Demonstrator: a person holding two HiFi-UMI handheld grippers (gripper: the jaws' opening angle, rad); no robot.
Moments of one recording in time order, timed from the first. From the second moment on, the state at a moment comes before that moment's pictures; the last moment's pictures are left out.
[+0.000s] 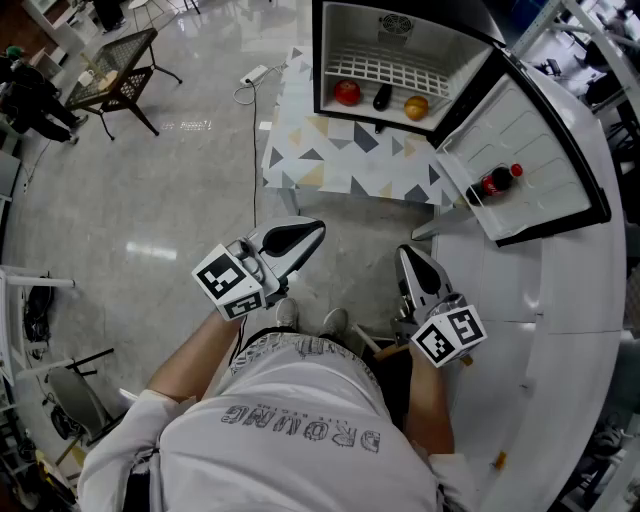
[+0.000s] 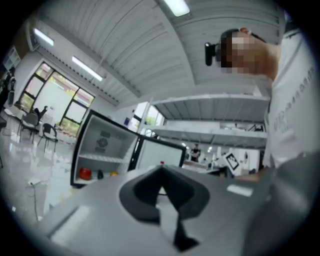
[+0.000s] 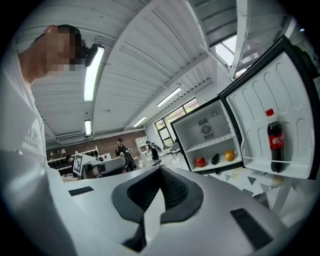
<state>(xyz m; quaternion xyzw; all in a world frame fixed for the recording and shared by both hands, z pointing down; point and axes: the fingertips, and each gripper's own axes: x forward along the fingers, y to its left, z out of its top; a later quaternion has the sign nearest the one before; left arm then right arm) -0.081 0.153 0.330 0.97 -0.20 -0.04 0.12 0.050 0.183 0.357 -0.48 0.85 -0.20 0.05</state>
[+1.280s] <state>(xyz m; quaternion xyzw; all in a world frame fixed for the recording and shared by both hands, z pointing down) -0.038 0.184 0.338 0.97 -0.23 -0.04 0.11 0.109 0.201 0.368 -0.48 0.85 -0.20 0.06</state>
